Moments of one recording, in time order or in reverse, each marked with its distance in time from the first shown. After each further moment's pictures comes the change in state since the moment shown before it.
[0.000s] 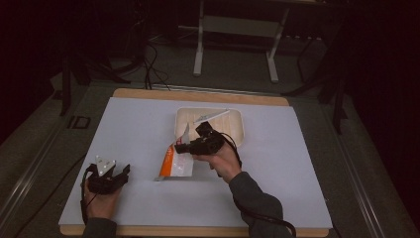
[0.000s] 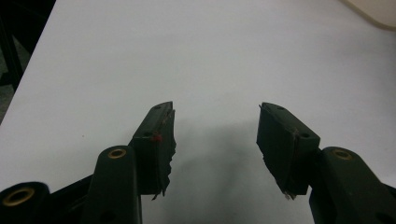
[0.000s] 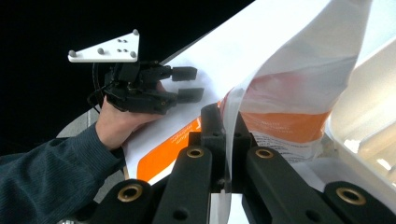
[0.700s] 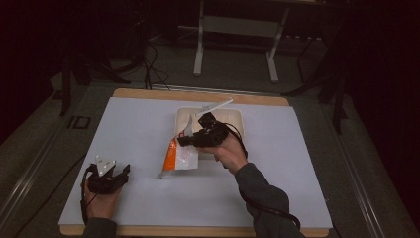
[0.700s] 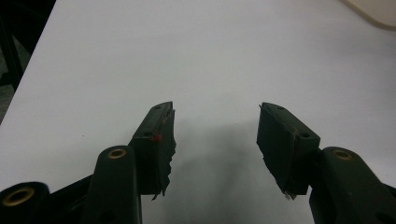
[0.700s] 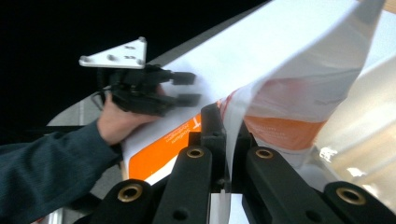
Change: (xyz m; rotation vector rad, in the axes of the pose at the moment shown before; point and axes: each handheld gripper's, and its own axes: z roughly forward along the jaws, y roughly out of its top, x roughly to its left) left arm 0.000 0.000 0.000 -0.001 0.000 0.000; right arm 0.006 0.023 -0.021 0.022 -0.006 -0.072
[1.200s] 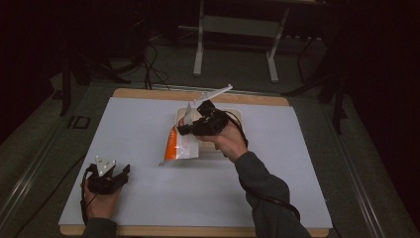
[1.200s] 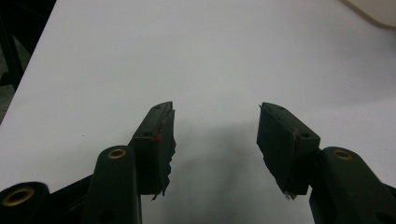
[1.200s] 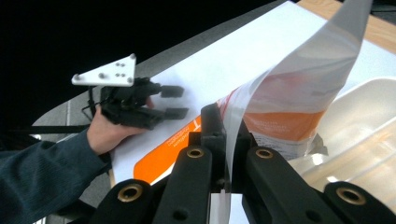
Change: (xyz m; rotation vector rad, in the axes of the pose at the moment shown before) left arm 0.000 0.000 0.000 -0.002 0.002 -0.001; right arm -0.005 0.030 -0.010 0.007 -0.052 -0.034
